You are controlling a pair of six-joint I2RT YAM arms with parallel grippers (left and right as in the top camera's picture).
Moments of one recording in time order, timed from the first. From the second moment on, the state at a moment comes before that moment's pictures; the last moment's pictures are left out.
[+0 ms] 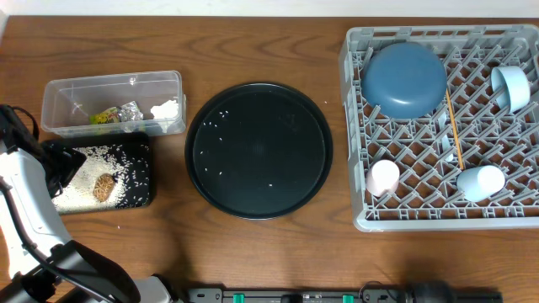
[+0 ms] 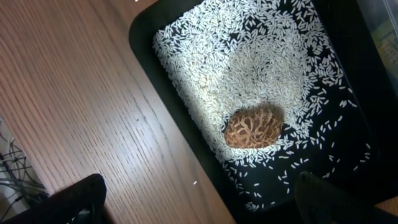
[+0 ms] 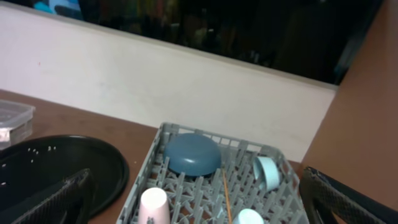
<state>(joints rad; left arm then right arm) 0.66 1.54 1.30 -1.12 -0.17 -0.46 0.07 0.01 1.30 -1.24 -0.01 -0.20</state>
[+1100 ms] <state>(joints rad) 0.66 1.54 1.30 -1.12 -0.17 -0.46 0.07 0.01 0.17 0.15 -0.04 0.05</state>
